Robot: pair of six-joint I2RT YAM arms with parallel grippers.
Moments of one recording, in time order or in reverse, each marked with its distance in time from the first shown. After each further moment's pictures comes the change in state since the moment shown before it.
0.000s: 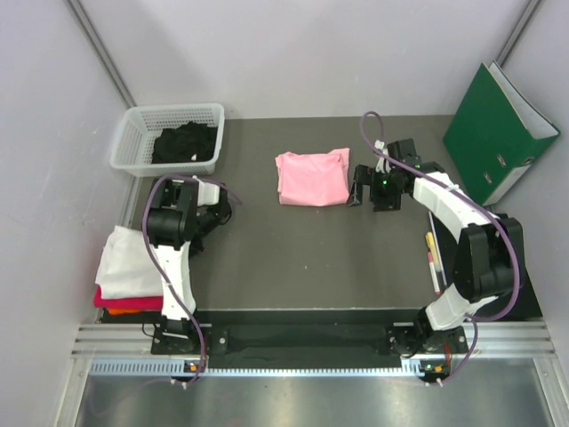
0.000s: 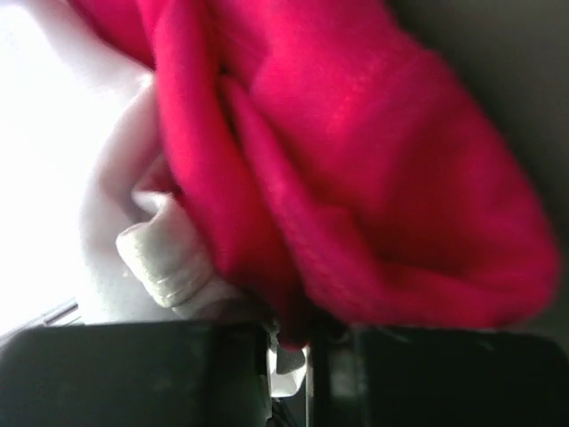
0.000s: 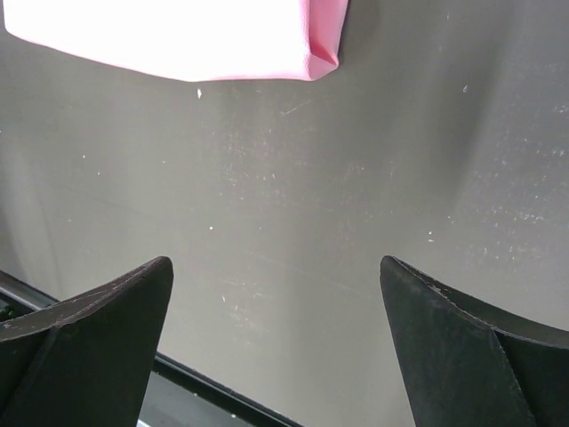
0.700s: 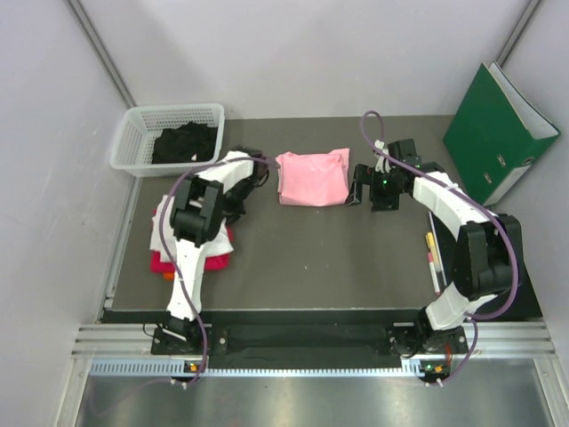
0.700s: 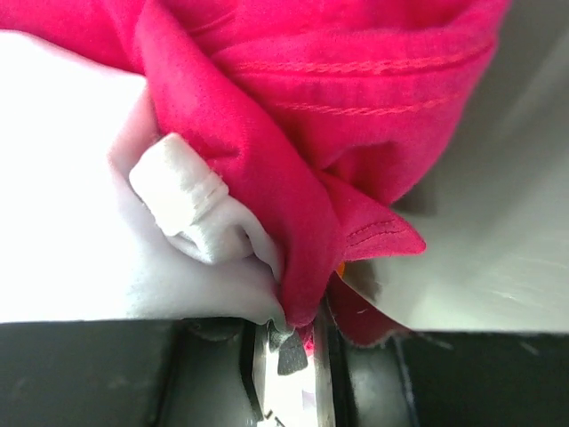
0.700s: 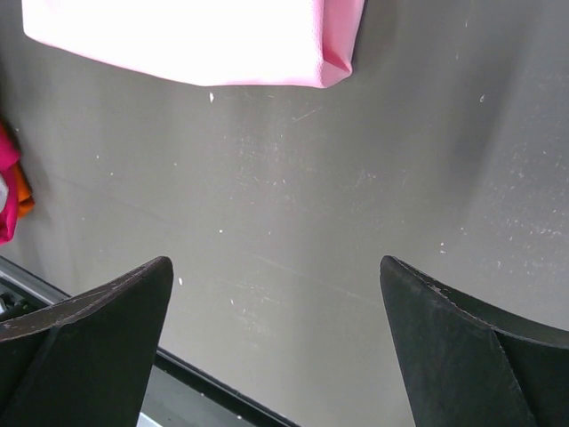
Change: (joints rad) left arm -0.204 0.120 0.529 -0.106 0.277 0.058; right arm -0.012 0.019 -0.001 0.024 -0.047 0.004
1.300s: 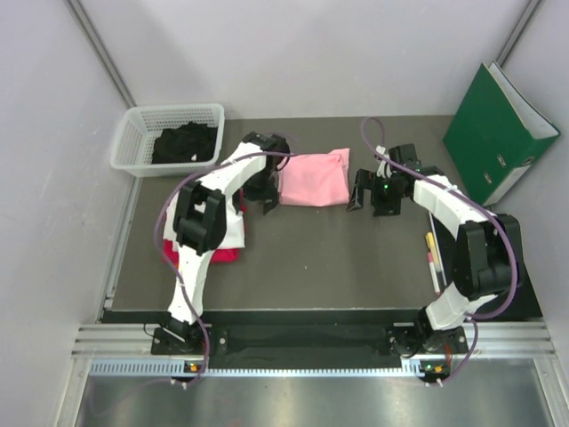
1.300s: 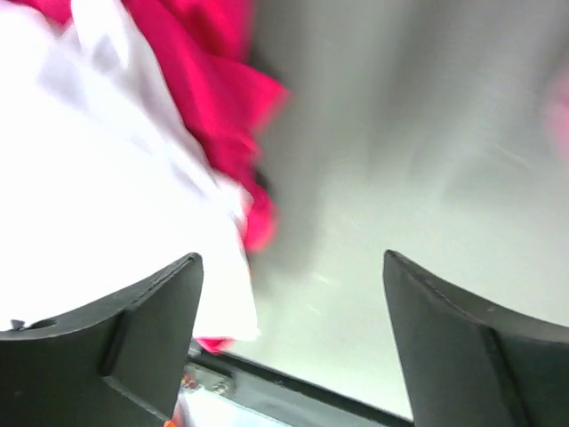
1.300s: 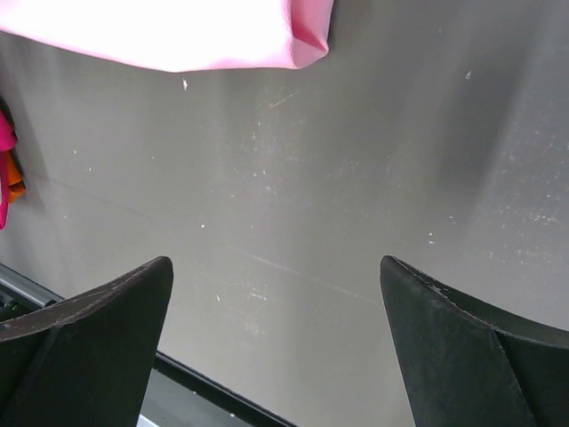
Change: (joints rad) left arm -0.127 -0.015 0.231 0.026 0.198 -0.012; right arm -0.010 0.000 -0.047 0.013 0.005 -0.005
